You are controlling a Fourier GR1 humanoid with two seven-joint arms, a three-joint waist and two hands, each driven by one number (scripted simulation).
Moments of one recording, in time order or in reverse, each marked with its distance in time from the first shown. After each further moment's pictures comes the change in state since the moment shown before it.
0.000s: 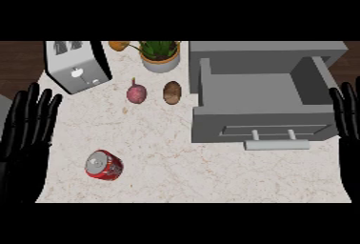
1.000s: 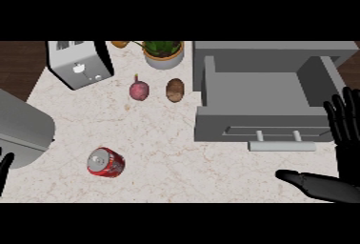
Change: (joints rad) left arm 0.382 -0.036 0.115 -0.275 0.104 0.042 0.312; right arm 0.047 0.021 -0.049 0.036 -0.028 -0.047 0.234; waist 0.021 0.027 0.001
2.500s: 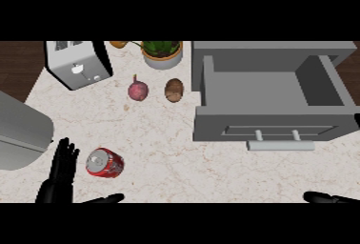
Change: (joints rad) left arm -0.079 -0.042 -0.141 0.591 -0.154 0.166 -0.362; right arm 0.088 -0.020 -0.100 -0.122 -0.069 0.075 0.024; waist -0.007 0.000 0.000
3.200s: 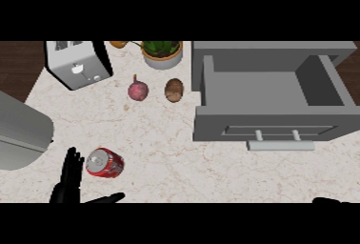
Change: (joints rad) left arm -0.069 0.014 0.083 0.352 0.077 -0.018 -0.235; right arm 0.024 0.003 -0.055 -0.004 -0.031 0.054 -0.020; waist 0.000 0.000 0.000
